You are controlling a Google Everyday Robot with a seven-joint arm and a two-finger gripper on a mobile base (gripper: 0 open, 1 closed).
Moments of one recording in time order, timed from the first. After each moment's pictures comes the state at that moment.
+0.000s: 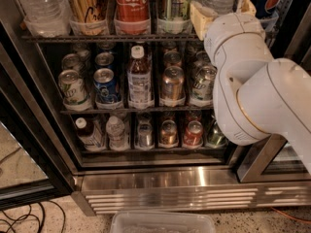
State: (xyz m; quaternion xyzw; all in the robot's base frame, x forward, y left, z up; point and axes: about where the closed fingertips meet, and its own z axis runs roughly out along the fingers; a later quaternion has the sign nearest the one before) arm 0.594 -0.156 1.067 -0.05 0.64 -0.05 0.77
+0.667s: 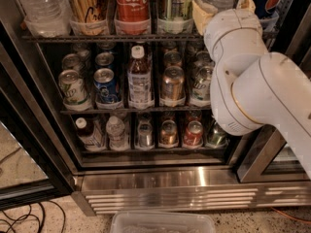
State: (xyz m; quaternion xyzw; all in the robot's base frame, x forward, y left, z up) arm 0.612 -0.162 1.067 -0.04 0.64 -0.07 0.77
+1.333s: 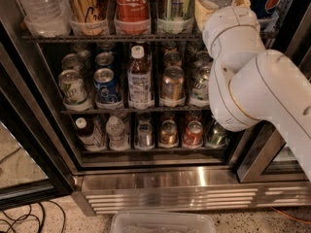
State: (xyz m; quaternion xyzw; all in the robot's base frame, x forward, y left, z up) arm 0.619 -0.163 1.069 -0.04 0.63 -0.07 0.77
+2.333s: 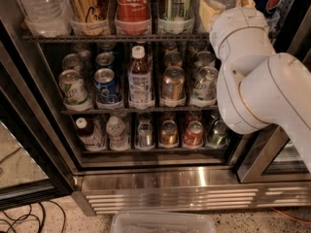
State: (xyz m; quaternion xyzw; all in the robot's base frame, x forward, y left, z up) arm 0.612 -0.169 1.076 -0.04 0.62 -0.06 0.78
